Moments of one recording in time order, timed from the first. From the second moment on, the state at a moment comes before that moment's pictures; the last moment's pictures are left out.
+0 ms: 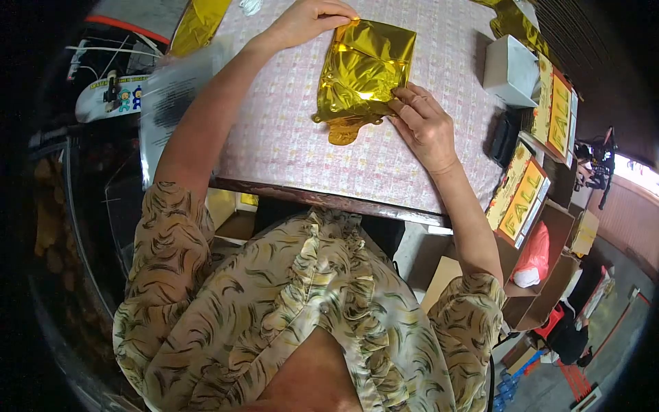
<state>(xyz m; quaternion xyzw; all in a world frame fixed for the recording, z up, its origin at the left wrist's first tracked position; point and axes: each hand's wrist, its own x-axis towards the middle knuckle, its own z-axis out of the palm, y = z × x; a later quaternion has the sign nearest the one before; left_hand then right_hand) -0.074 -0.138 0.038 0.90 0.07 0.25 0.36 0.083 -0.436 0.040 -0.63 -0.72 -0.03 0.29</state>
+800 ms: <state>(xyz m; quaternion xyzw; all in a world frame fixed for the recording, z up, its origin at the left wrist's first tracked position) -0.010 -0.193 -0.005 0.97 -0.06 0.18 0.12 0.088 -0.439 0.040 -0.62 -0.74 -0.11 0.25</state>
